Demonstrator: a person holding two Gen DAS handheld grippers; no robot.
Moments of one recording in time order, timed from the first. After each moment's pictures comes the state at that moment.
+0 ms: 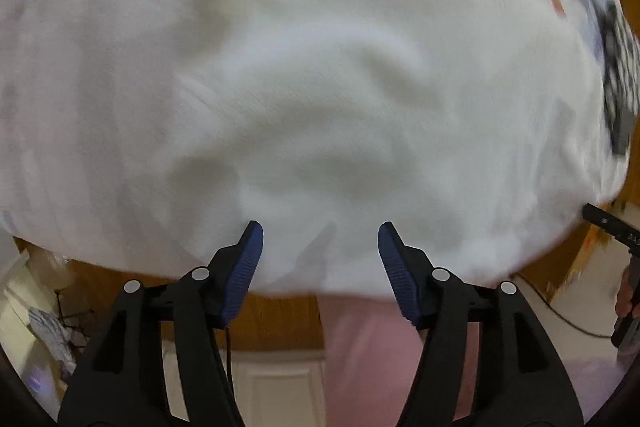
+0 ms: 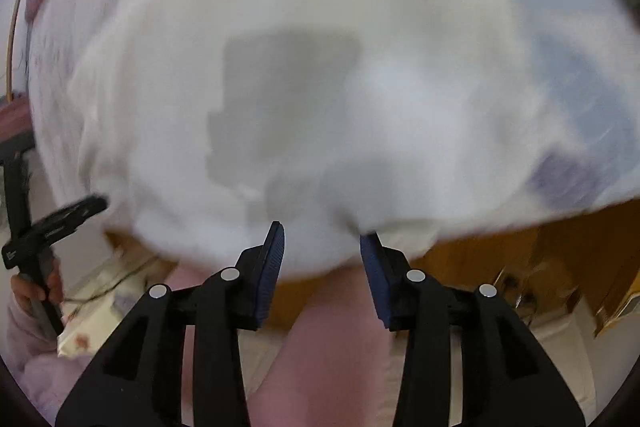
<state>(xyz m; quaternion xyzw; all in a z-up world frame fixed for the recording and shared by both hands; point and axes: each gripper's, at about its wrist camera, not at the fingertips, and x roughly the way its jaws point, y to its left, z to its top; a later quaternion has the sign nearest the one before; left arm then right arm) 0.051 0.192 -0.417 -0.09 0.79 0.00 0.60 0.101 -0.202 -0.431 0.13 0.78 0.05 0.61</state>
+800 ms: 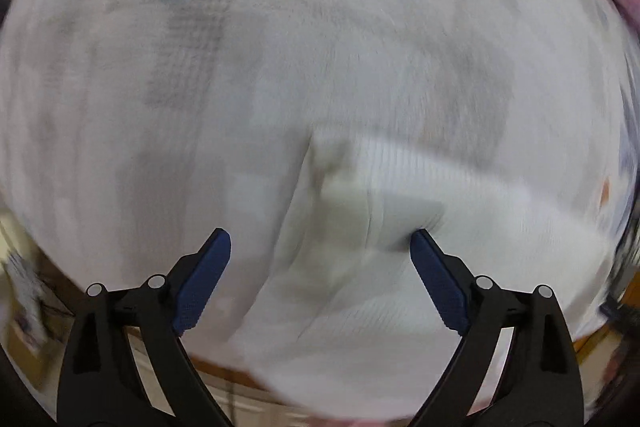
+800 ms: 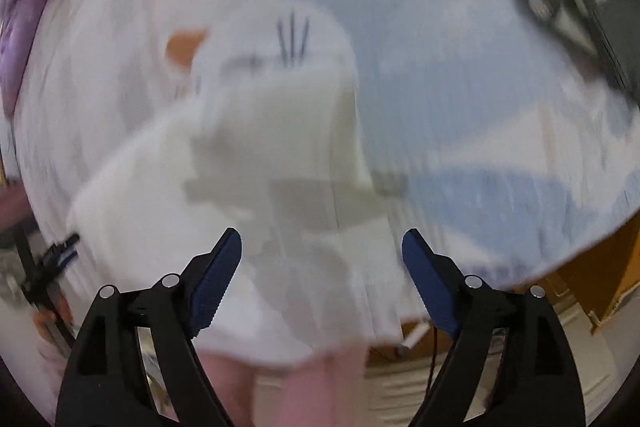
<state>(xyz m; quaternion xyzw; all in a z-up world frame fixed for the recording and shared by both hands) 0.171 0.261 -0.435 -0.16 0.75 0.14 0.63 0.209 -0.284 -0.455 0.20 0.77 0.00 0.60</state>
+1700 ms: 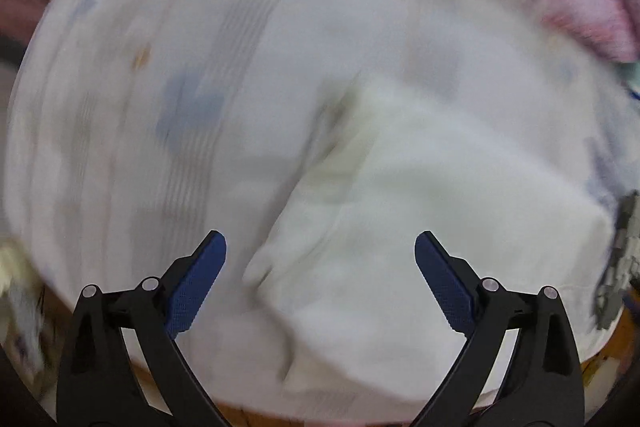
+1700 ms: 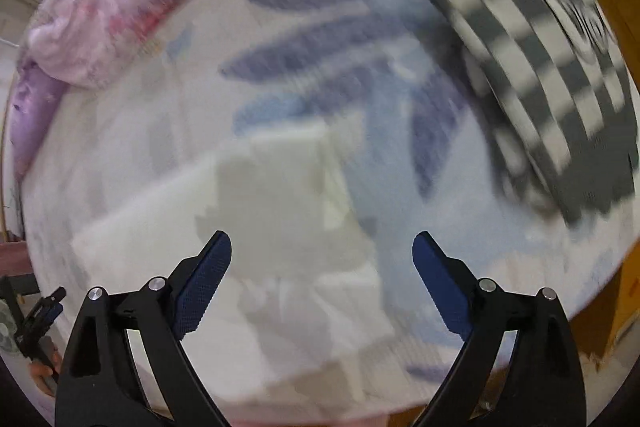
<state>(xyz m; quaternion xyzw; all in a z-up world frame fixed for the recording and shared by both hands) 0.218 0.265 -0.368 -0.12 0.69 0.15 0.70 0.230 -0.309 -0.392 0.20 0.68 -0.06 0.70</state>
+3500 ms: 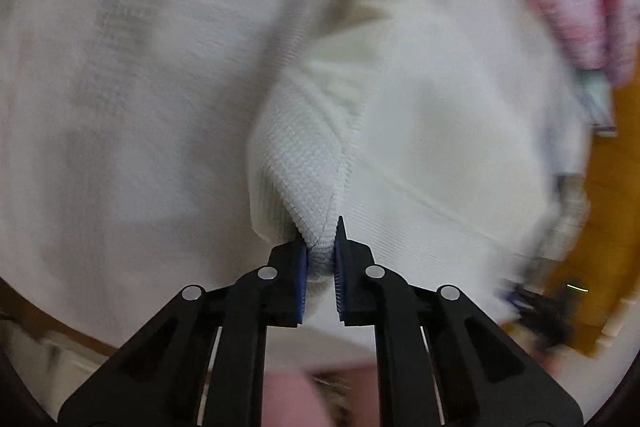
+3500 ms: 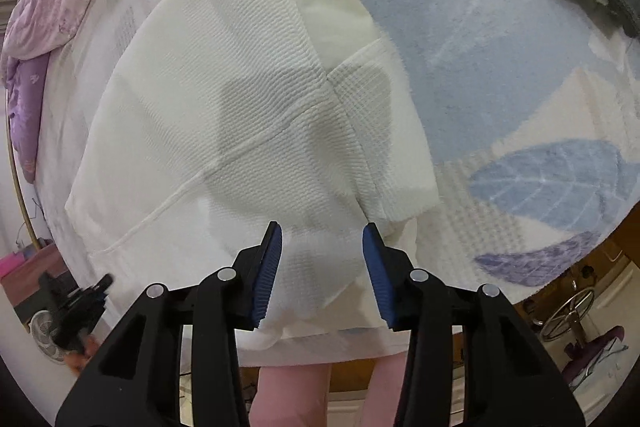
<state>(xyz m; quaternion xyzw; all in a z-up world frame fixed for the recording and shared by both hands) 0.132 0.291 -0.386 -0.33 0.71 -0.01 0.62 0.155 -0.287 -0.470 0.30 0.74 -0.04 0.60</state>
